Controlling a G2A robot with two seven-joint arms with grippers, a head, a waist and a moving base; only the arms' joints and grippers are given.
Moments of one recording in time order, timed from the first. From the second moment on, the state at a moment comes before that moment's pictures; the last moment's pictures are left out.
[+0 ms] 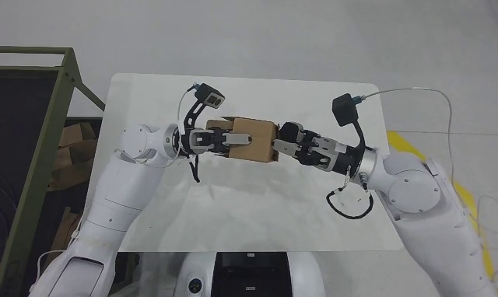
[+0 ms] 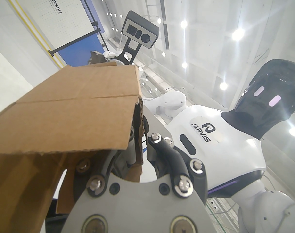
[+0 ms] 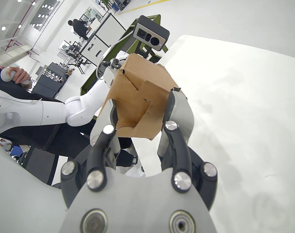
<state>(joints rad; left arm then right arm) 1.07 -1.12 -1.23 -1.50 -0.76 -0.36 -1.35 -1.23 -1.03 1.22 -2.00 -0.09 -0.31 0.76</state>
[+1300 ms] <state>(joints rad) 1.05 -1.13 -1.22 -1.49 -0.78 -0.37 -1.37 -1.20 -1.03 1.19 -1.86 0.16 -0.49 0.82</state>
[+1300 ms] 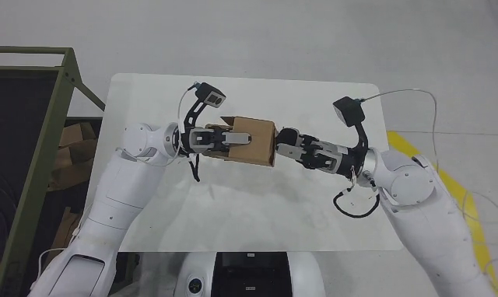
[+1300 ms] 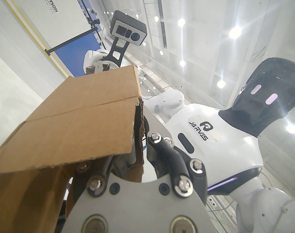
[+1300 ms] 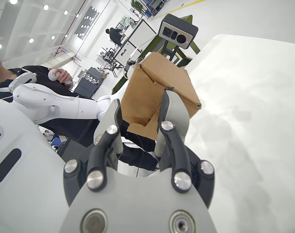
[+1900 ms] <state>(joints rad) 1.05 -1.13 -1.21 -1.49 -0.78 -0.36 -1.37 -1.22 -1.03 1.19 -1.85 0.21 -0.50 0.86</state>
